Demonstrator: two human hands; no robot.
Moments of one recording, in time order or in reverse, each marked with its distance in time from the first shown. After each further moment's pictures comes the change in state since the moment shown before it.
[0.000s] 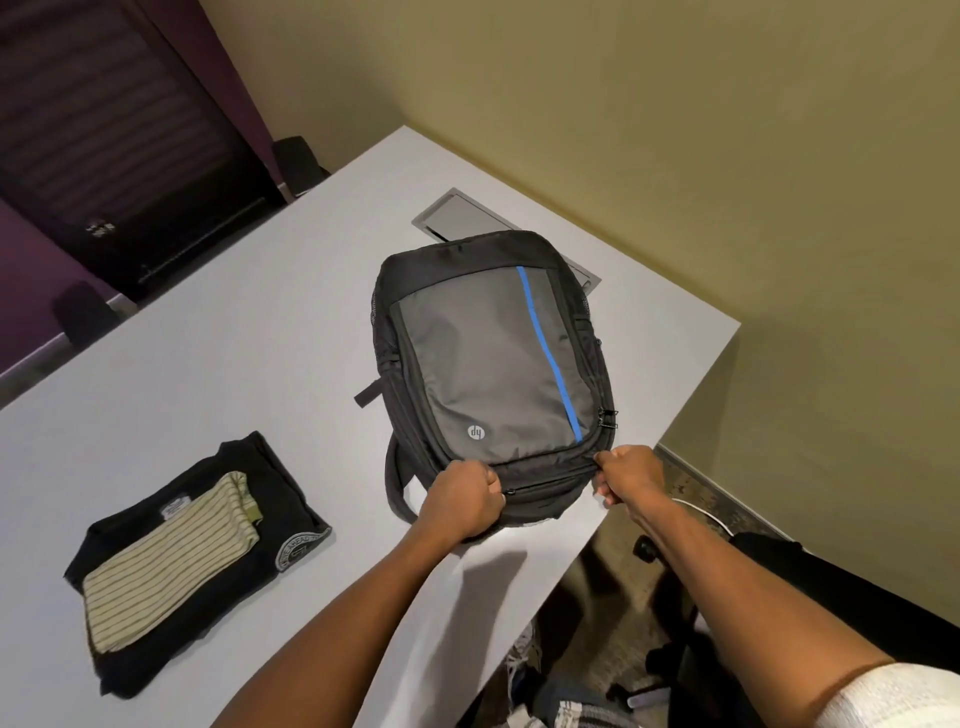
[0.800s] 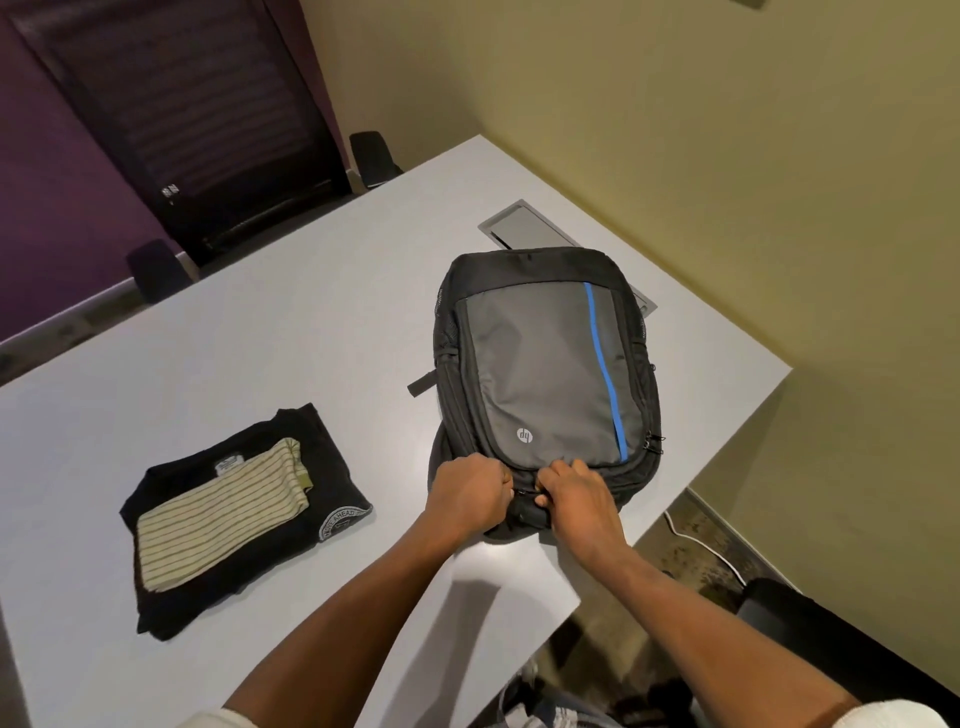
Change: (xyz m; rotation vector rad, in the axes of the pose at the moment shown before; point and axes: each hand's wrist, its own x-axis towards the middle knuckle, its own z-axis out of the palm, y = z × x) left_hand -0.027 -0.041 -0.029 0.282 0.185 0.110; right_hand -0.092 -0.012 0.082 -0.868 0.033 -1.096
